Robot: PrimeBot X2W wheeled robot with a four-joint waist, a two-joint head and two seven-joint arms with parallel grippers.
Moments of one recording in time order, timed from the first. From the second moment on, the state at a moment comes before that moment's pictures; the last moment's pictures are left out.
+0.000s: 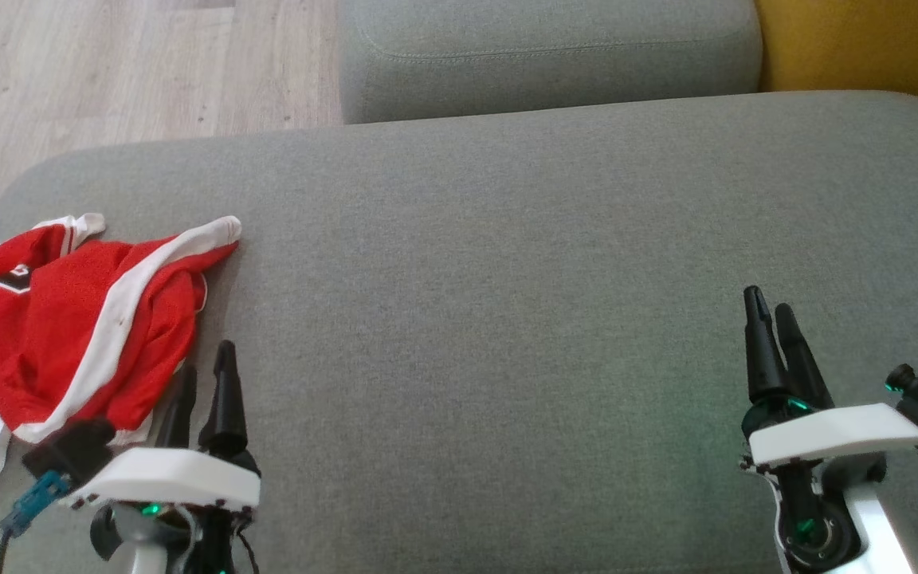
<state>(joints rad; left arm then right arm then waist) 0.01 0.03 -0.06 0.16 -0.71 0.00 -0.10 -0.07 -0.11 0.12 0.22 0.90 0.13 -0.09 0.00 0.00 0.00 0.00</state>
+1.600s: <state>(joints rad) 0.01 0.05 -0.15 0.11 -0.13 0.09 -0.23 -0.12 -0.10 0.14 0.30 0.34 0.13 -0.23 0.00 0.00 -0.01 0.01</state>
